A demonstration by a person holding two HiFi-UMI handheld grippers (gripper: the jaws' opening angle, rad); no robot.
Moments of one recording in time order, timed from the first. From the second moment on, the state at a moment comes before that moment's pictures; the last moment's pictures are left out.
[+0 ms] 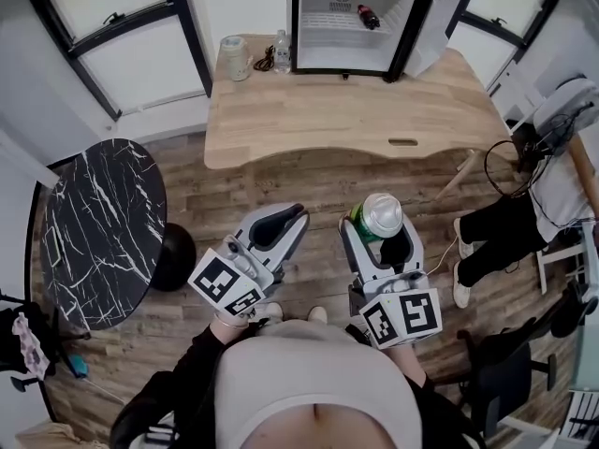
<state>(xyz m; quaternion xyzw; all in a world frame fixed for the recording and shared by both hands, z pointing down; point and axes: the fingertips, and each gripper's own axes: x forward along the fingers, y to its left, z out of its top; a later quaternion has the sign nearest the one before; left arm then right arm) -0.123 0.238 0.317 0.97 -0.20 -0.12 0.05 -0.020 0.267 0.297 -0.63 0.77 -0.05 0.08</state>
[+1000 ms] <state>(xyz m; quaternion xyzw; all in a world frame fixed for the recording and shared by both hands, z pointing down) -0.064 0.266 0.332 0.96 -0.25 -0.11 0.05 0.039 0.278 0.305 -0.58 0.80 -0.07 0.10</state>
